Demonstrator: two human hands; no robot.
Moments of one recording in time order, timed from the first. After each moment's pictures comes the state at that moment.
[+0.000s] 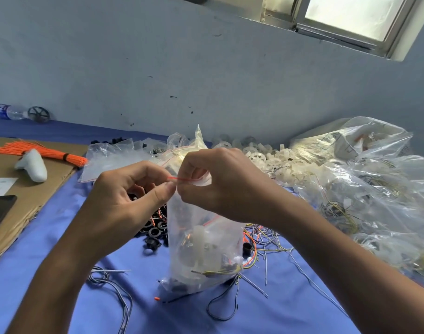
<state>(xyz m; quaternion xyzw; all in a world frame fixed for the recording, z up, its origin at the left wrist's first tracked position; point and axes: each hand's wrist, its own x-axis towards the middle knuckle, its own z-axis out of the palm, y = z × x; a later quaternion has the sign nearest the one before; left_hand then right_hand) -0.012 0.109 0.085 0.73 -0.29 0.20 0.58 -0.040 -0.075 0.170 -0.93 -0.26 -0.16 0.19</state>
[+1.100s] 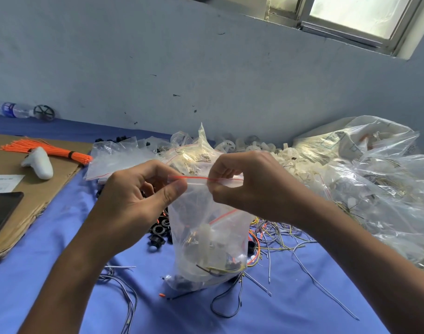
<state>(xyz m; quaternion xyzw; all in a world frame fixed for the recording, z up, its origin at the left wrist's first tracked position) -0.017 0.101 0.088 0.73 -0.29 0.20 0.59 -0.039 -0.111 0.162 -0.93 -0.26 -0.18 0.20</state>
